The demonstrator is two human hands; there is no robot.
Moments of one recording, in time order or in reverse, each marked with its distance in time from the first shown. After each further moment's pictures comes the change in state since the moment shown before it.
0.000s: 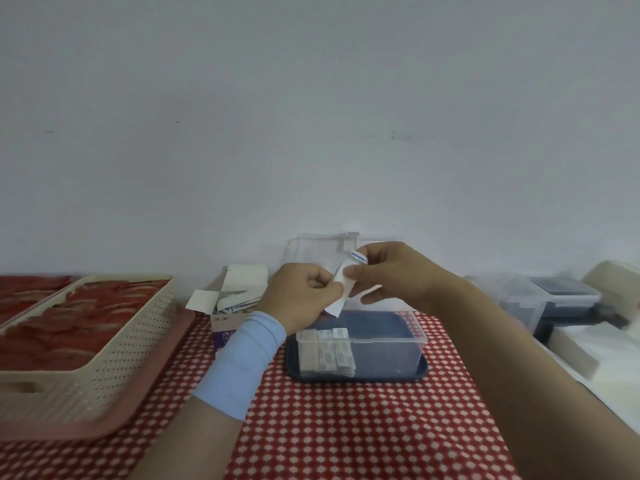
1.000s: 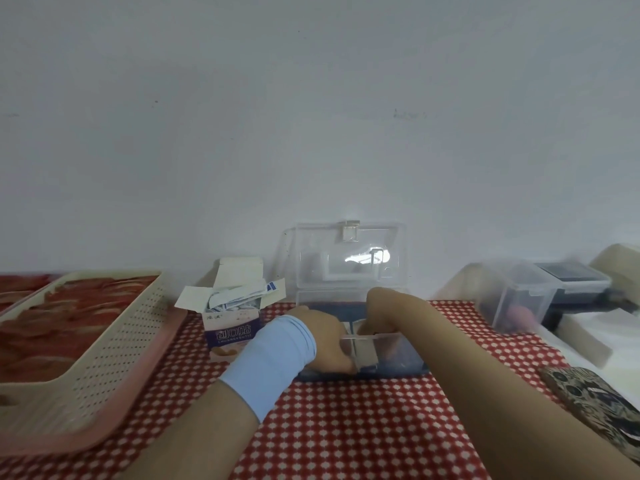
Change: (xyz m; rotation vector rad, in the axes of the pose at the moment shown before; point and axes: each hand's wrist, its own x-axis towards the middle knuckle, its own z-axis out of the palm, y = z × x) left_hand 0.025 -0.049 0.041 1.154 -0.704 0.121; right_hand 0.056 0.084 0.033 -0.940 -0.089 0.427
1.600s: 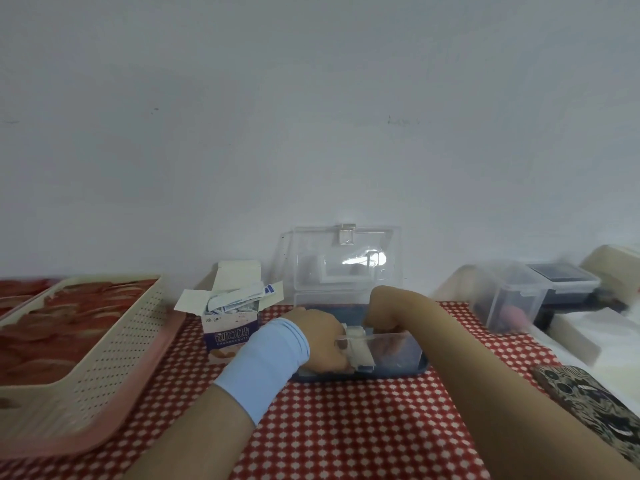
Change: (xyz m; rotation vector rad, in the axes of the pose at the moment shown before) left_hand -0.015 0.004 -0.009 -0.105 0.059 -0.007; right_hand -0.016 0.005 -0.017 -0.001 -0.042 -0.025
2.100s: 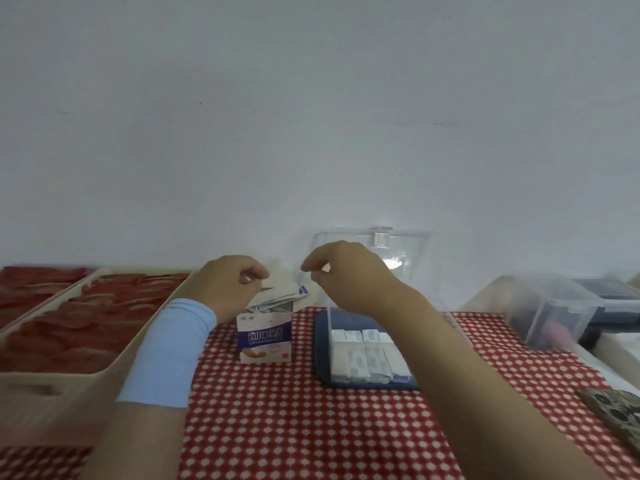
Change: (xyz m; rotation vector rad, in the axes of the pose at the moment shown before) left_hand -0.070 -0.147 -0.019 -0.481 0.553 -0.386; right_hand -0.040 -0.112 -0.023 0.193 0.451 -0.485
